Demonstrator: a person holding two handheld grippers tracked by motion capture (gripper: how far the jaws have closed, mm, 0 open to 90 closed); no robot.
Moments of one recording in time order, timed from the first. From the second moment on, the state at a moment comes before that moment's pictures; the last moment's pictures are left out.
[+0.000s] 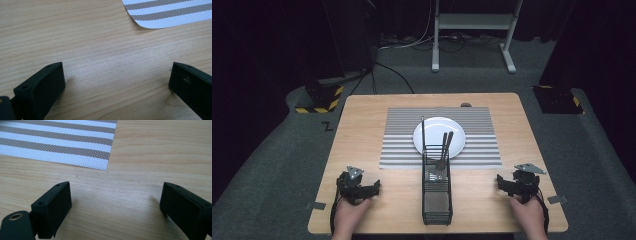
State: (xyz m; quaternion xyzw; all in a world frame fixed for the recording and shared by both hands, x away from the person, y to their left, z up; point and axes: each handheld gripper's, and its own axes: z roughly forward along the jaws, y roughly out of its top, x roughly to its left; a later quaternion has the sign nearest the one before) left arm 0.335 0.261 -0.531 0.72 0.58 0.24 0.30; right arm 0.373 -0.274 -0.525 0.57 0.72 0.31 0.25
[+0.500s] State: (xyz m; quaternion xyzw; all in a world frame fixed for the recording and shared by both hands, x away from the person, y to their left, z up) left arm 0.336 0.260 -0.531 0.72 0.58 0.24 0.30; right arm 0.375 -0.272 -0.525 0.56 0.73 0.31 0.25
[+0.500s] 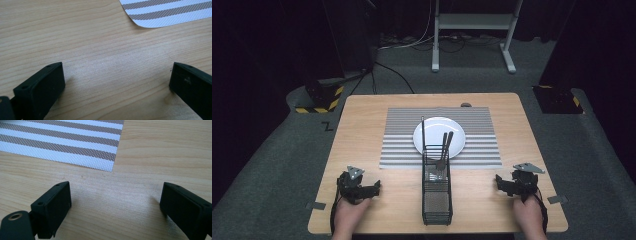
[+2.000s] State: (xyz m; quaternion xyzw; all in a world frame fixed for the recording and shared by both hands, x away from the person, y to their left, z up) left arm 0.305 0.232 -0.488 0.73 0.47 0.28 0.40; right arm 0.368 -0.262 -0.525 0.53 0.75 0.32 0.23
